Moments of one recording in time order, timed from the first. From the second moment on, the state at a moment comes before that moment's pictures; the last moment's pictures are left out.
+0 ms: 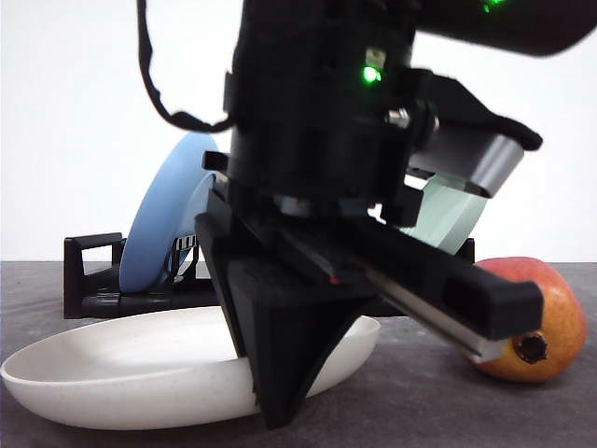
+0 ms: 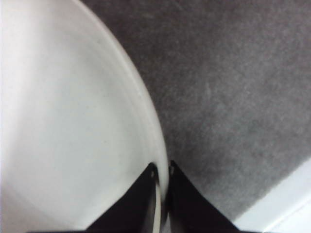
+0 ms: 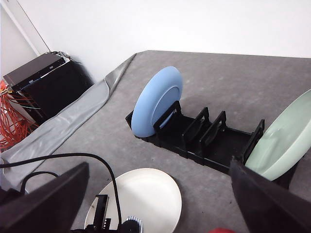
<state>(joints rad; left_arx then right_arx) -1.28 1.88 1.33 -1.03 -0.31 -0.25 0.08 0.60 0.97 -0.69 -0.73 0.13</state>
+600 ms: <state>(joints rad) -1.28 1.63 1.33 -1.03 -0.37 -0.26 0.11 0.60 0.97 -0.81 -0.71 0.12</state>
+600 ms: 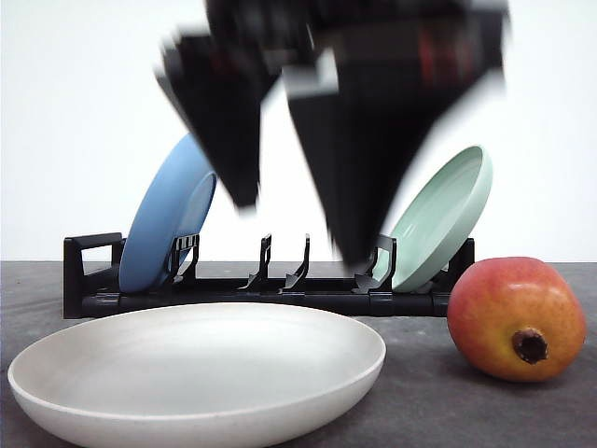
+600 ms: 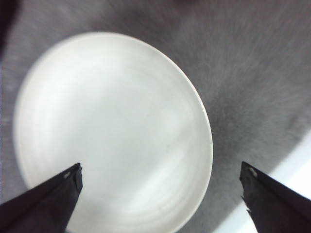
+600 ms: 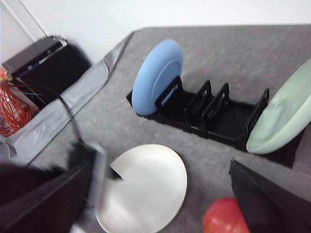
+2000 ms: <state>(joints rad) -1.27 0.37 0.80 -0.89 -0.39 -0.48 0.45 1.47 0.97 -0.84 -0.24 0.16</state>
